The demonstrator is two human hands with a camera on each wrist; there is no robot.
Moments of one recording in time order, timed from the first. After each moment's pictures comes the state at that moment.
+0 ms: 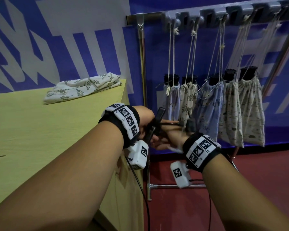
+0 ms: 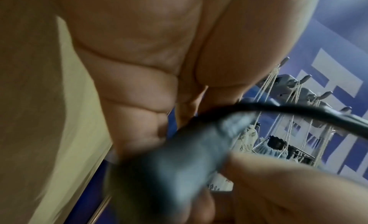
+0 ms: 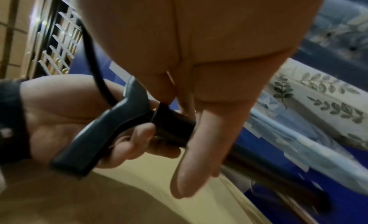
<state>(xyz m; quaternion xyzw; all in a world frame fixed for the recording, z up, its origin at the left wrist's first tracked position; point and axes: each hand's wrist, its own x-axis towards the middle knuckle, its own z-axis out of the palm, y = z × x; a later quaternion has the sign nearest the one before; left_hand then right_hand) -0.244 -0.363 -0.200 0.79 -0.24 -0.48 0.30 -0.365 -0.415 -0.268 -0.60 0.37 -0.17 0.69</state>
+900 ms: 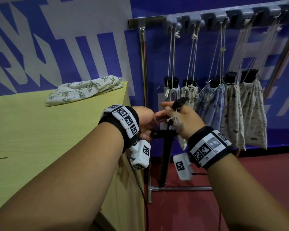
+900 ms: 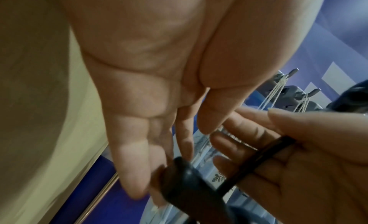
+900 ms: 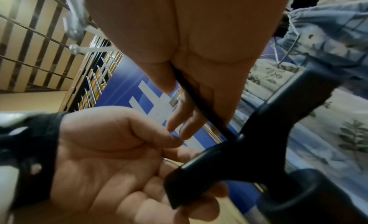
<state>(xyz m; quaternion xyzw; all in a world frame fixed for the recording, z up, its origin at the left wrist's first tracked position) -0.237 -0.361 -0.198 0.76 -0.25 -0.51 0.32 -0.381 -0.433 -0.235 -0.59 0.21 -0.34 0.70</state>
